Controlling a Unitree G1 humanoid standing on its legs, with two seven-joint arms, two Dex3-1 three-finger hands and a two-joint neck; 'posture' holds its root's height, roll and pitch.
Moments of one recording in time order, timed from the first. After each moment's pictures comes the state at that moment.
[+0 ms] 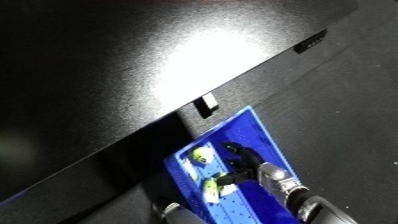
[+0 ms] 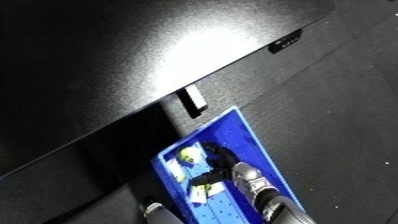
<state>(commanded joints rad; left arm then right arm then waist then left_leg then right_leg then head) -0.31 0.33 -0.25 1.22 -0.72 -0.15 -0.19 -0.37 -0.43 0.18 1.19 0.75 -0.07 0.22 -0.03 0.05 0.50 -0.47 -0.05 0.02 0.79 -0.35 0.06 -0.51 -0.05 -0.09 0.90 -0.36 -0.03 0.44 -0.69</state>
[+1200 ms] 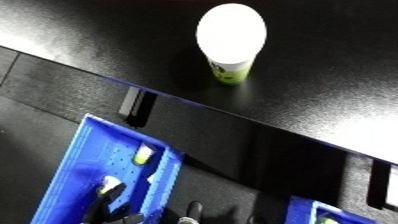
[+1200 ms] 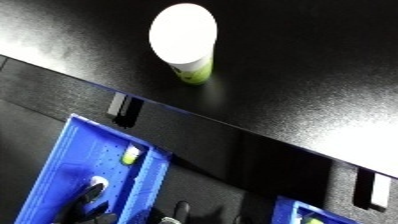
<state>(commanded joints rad) -0.34 0.42 -0.22 1.18 -0.70 -0.09 -0.35 -0.36 -0.36 0.28 1.16 0.67 0.05 0.20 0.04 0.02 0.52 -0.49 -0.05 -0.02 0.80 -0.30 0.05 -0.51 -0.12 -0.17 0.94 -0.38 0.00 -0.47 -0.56</state>
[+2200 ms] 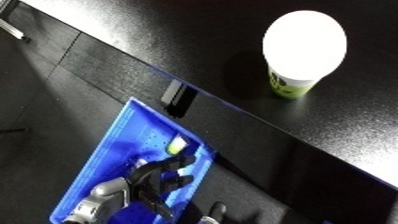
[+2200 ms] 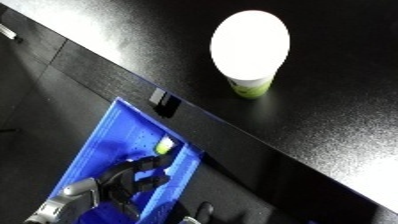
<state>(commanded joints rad) -0.36 0.63 -0.42 0.55 -0.82 0.10 -0.77 -0.31 -0.41 0.26 1.16 0.75 0.02 0.23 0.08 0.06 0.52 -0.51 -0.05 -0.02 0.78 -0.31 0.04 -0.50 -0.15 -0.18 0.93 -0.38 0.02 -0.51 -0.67</state>
